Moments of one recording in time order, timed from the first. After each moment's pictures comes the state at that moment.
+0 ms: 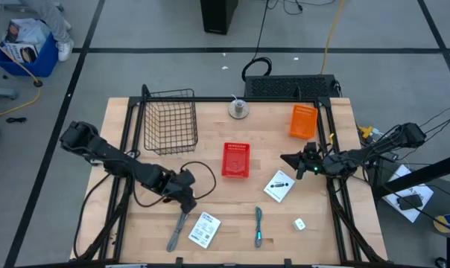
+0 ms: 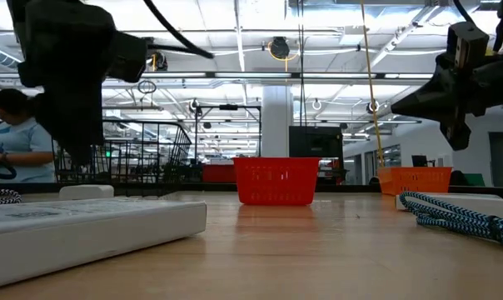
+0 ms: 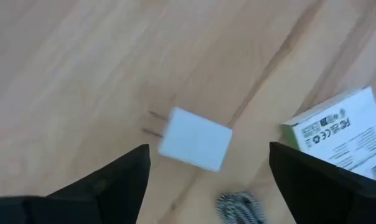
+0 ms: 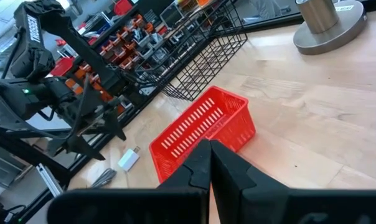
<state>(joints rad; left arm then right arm) -0.42 1.50 0.86 -0.56 -0.12 -1.03 0.36 0.46 0.02 0.21 0.68 0.84</state>
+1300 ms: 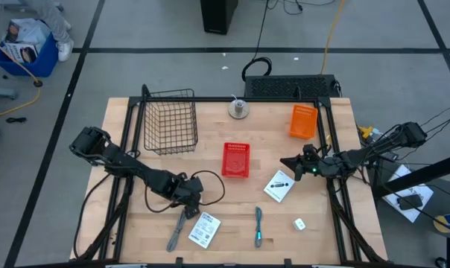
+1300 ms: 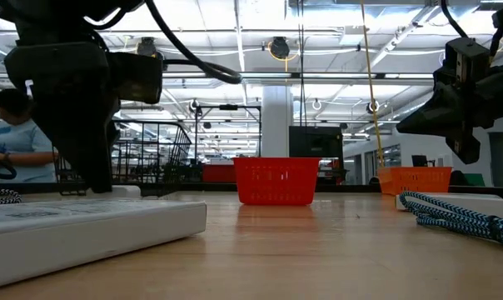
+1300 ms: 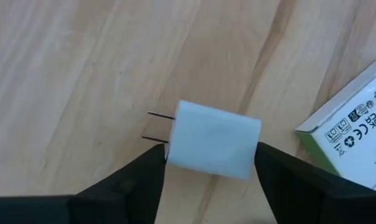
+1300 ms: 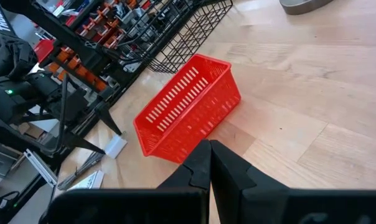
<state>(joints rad) -0.42 1.65 0.86 -0.39 -0.12 -0.82 0.36 0.49 0.02 0.12 0.63 0.96</state>
